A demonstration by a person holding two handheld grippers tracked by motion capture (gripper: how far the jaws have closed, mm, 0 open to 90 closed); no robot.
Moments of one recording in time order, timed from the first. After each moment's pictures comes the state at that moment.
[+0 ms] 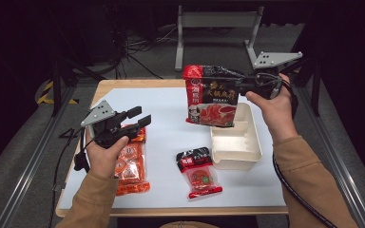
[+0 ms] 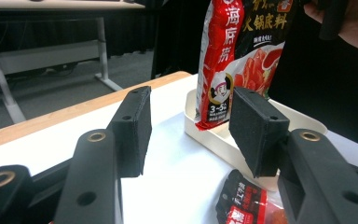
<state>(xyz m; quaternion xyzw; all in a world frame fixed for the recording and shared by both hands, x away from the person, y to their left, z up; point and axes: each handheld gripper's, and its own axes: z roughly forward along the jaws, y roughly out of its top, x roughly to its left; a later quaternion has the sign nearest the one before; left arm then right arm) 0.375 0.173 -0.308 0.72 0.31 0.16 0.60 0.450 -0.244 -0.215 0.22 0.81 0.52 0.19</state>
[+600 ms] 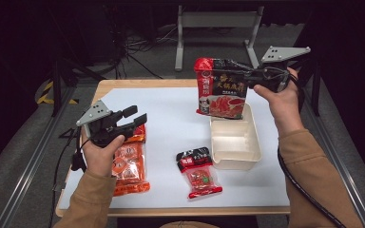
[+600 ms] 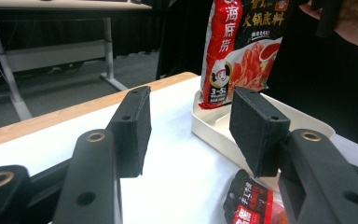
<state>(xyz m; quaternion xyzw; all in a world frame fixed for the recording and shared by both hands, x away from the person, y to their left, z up) 0.377 0.180 -0.309 0.71 0.32 0.17 0.60 0.471 -0.270 -0.216 0.23 0.80 0.50 0.23</state>
